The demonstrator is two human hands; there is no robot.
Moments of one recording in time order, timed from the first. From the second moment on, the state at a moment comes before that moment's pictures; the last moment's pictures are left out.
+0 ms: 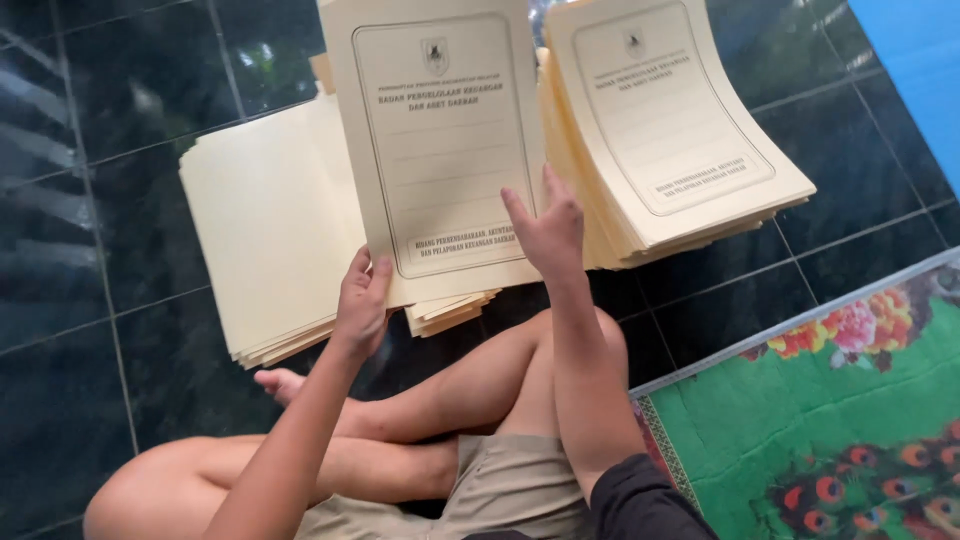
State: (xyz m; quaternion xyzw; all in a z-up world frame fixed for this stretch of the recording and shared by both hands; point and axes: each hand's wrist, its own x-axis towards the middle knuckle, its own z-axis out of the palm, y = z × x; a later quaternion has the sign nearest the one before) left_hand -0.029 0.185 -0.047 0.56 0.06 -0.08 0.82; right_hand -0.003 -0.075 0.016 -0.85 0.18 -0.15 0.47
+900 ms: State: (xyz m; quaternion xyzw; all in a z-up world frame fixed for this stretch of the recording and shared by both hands) left_hand -0.071 0.225 -0.080 0.82 -0.01 -0.16 0.54; right_hand 0.023 -0.050 -0.062 -0.50 0.17 0.22 0.82
